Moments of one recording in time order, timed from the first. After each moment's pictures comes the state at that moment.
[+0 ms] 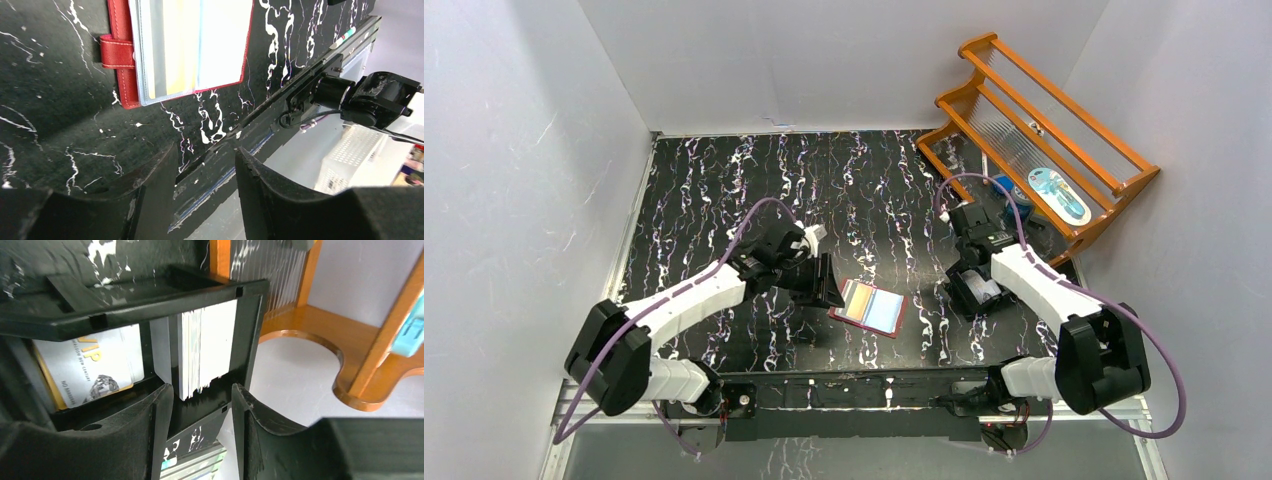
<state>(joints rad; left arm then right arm) -0.68 1.33 0.79 -0.39 0.46 -0.68 0.38 1.29 0.84 -0.67 0.62 -0.37</state>
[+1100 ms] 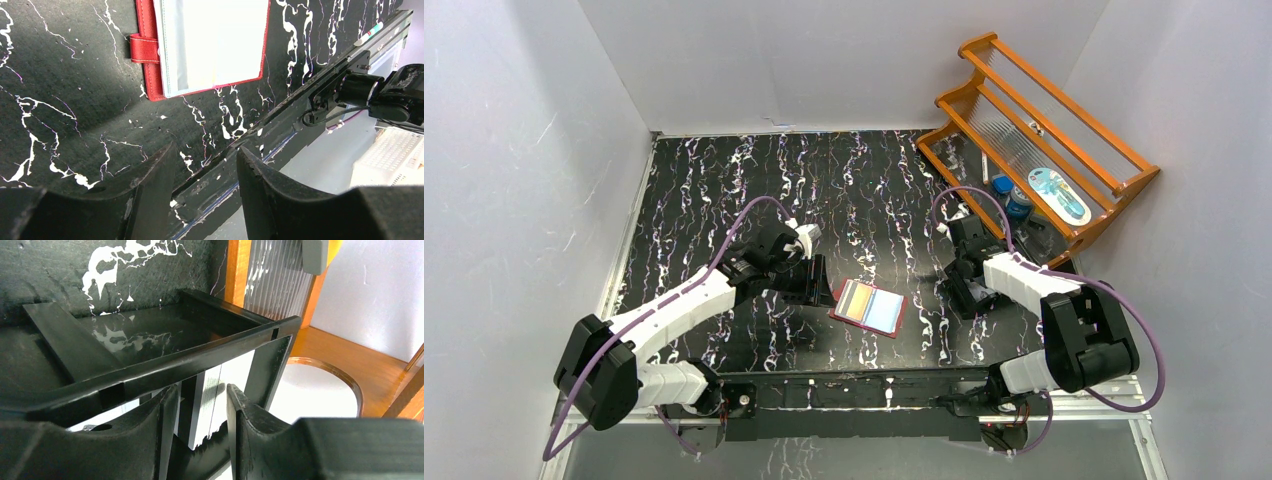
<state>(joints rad) -0.68 1.23 0.80 -0.48 0.36 -0.57 0.33 1.39 0.66 -0.32 0.66 -0.52</state>
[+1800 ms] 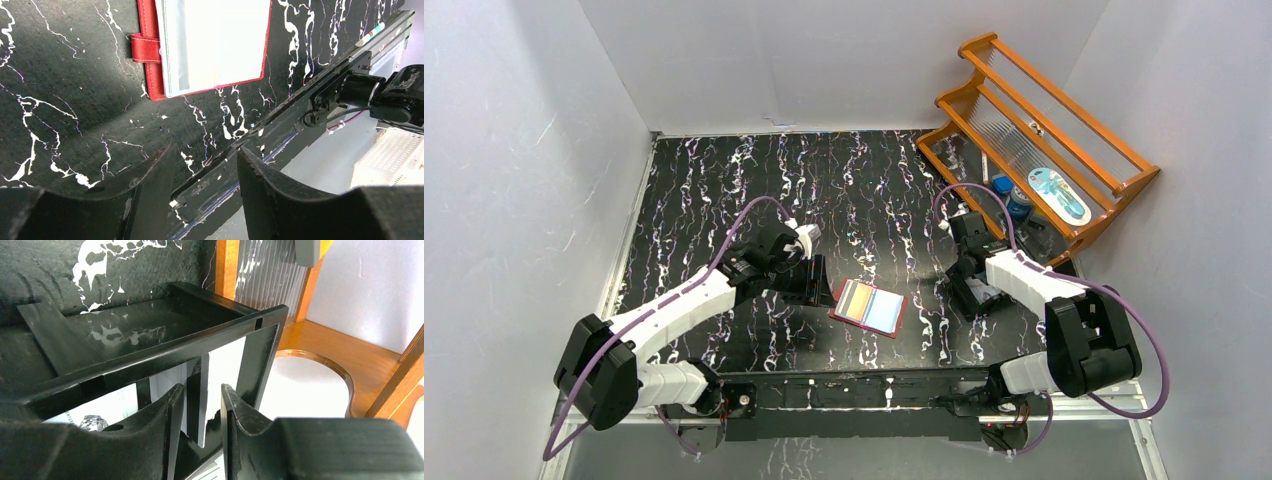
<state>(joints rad) -0.68 1.23 0.79 -0.48 0.36 -0.57 0.33 1.37 0.69 -0.39 0.66 -0.50</state>
